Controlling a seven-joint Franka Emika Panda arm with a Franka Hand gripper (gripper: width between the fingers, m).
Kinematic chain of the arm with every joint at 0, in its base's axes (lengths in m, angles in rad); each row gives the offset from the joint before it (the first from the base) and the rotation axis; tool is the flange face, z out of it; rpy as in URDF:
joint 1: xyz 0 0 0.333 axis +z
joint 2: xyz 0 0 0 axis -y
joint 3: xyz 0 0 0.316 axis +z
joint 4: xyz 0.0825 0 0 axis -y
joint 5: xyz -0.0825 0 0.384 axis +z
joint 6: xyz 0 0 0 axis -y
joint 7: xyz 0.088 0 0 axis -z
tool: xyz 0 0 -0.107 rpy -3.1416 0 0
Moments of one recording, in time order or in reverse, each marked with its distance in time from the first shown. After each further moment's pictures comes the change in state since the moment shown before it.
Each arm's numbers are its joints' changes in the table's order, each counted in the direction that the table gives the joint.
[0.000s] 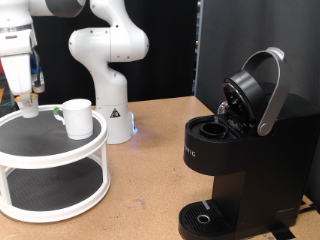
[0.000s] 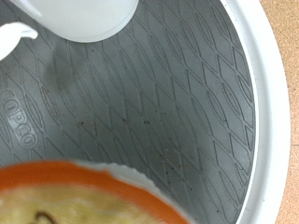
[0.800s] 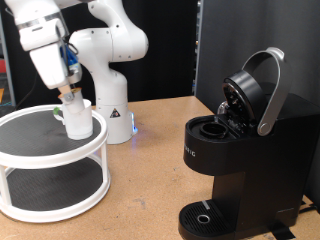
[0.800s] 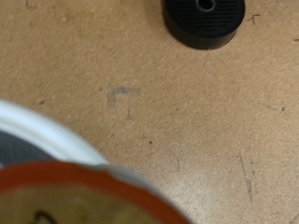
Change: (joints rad) arm 0.115 0.002 0.071 0.027 0.311 -0.023 0.181
